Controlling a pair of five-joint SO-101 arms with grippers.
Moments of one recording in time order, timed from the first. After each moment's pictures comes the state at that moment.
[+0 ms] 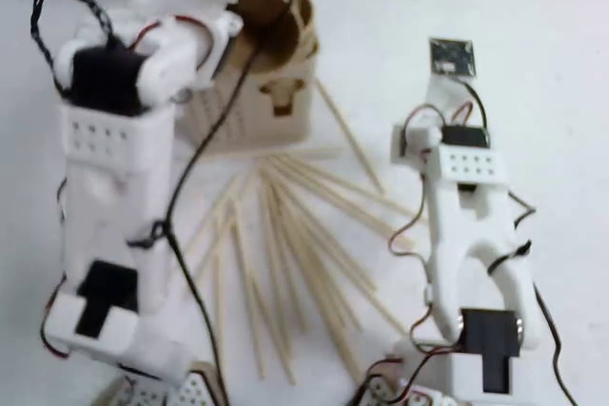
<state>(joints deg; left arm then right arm) 8.1 4.6 -46.1 87.9 -17.8 0.4 -8.4 25.4 53.7 0.4</state>
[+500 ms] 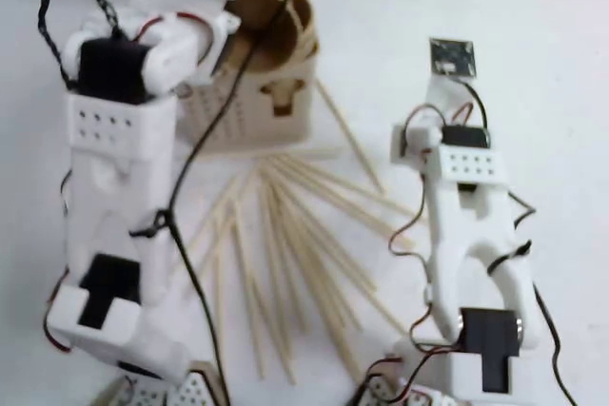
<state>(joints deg) 7.4 6.4 -46.2 87.8 -17.6 0.4 -8.4 25.4 53.7 0.4</state>
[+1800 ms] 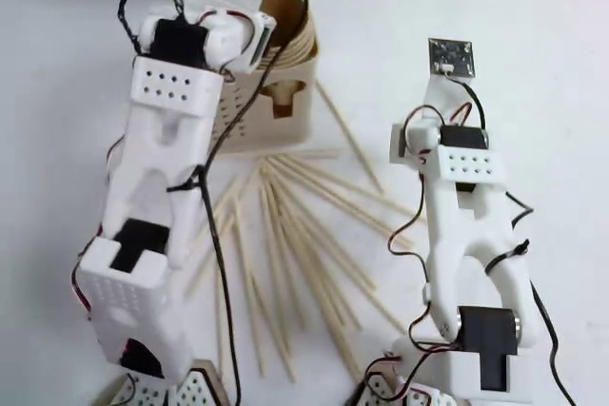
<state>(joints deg) 8.9 22.2 -43.4 75.8 -12.5 0.4 -8.4 25.5 52.8 0.4</state>
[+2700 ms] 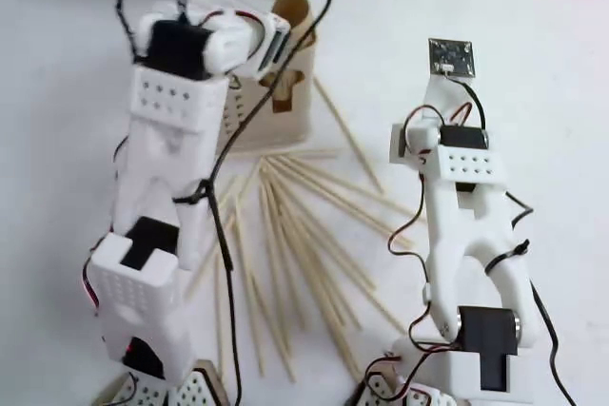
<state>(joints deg) 12.8 23.3 -61.9 91.0 -12.5 0.4 -8.4 25.5 52.8 0.4</state>
